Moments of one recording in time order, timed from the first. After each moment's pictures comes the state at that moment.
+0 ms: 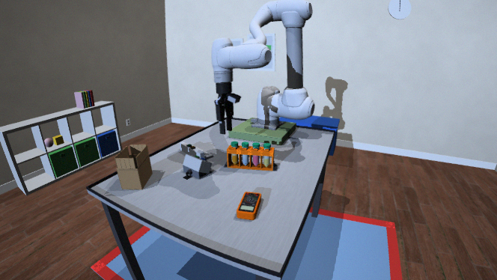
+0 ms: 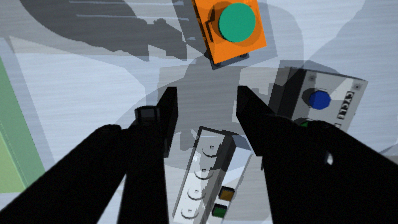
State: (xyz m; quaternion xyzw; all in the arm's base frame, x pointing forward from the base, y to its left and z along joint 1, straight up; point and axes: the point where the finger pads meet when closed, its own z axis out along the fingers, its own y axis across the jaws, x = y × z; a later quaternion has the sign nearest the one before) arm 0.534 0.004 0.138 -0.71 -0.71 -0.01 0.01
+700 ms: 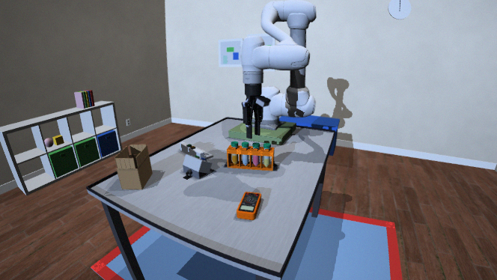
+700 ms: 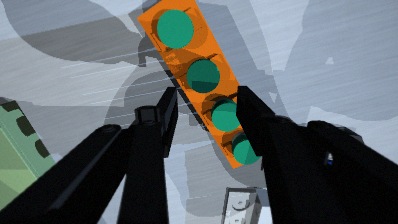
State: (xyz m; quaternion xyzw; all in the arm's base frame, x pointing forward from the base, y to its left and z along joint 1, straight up) arm 0.532 0.154 0.138 -0.78 -0.63 0.00 0.00
